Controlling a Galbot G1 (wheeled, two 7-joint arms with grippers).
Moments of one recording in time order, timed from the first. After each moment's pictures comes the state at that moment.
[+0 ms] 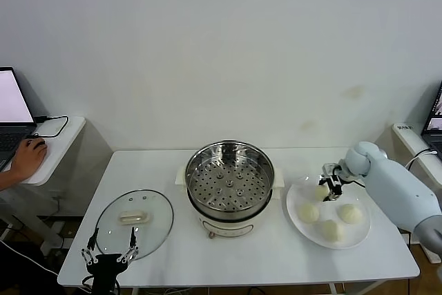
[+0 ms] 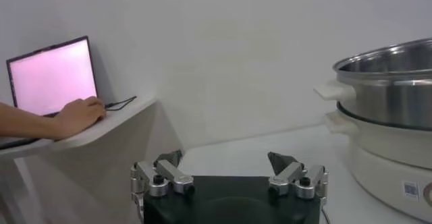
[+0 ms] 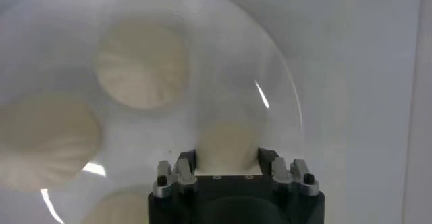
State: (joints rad) left arm 1.81 -1.33 -0.56 -2.13 0.00 -0.01 -0.29; right arm -0.16 0.84 -0.46 0.91 -0.41 0.03 -1.10
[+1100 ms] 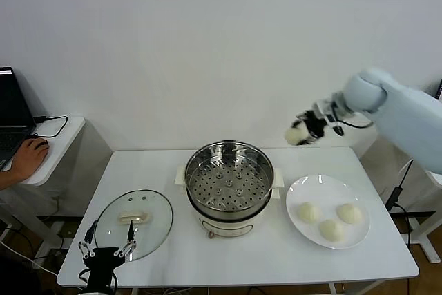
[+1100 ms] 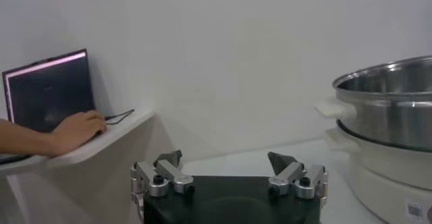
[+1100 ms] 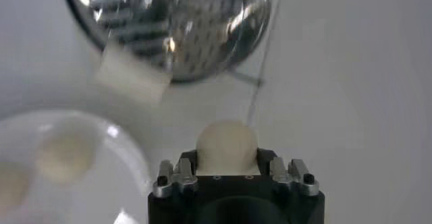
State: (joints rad) left arm 1.80 -1.28 -0.58 -2.15 -0.04 -0.02 -0.29; right arm 0.49 0.85 -1.01 1.28 0.11 0.02 -1.06
